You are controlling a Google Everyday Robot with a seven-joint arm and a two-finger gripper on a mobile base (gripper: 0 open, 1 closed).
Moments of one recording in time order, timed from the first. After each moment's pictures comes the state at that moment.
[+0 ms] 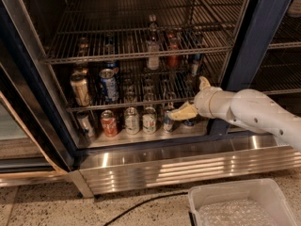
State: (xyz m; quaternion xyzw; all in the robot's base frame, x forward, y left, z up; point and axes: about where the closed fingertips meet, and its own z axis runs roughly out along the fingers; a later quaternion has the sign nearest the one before) arm 0.654 -0.133 0.735 -0.40 0.75 0.07 0.52
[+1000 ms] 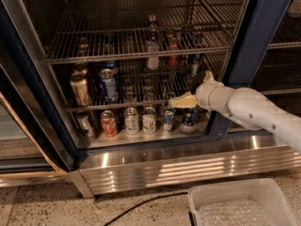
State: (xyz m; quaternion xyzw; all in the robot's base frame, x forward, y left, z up) arm 0.702 -0.152 0.742 -0.32 0.76 0.07 0.56
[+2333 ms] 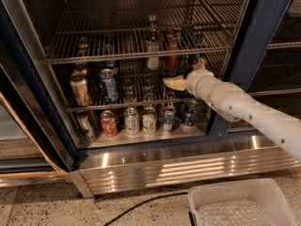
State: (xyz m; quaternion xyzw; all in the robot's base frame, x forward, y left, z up) arm 0.769 -0.136 0.766 -0.26 0.73 0.04 0.63
